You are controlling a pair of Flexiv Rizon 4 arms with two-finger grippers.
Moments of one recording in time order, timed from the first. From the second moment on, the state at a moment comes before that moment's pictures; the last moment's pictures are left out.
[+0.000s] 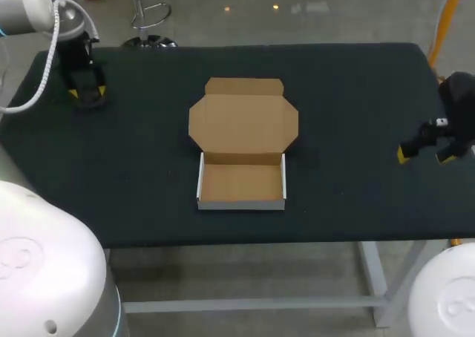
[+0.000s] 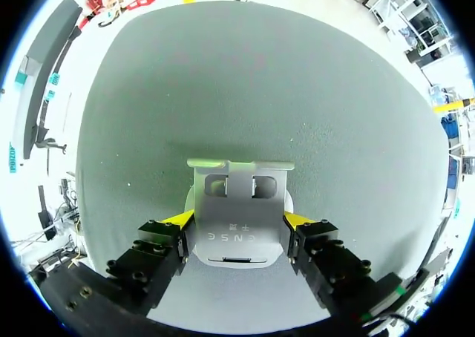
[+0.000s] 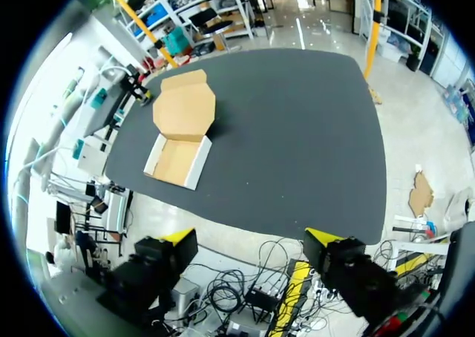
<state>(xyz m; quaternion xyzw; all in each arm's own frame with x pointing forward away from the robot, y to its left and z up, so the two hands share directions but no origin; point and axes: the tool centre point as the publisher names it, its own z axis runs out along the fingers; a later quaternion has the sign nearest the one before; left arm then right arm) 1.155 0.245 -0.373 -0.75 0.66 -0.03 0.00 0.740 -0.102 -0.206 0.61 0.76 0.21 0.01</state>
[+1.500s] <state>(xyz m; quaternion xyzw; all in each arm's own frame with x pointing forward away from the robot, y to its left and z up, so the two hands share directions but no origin) 0.983 0.155 -0.286 -0.69 0.72 -0.02 0.02 0.750 -0.052 -0.267 0.18 0.94 0.29 0.01</state>
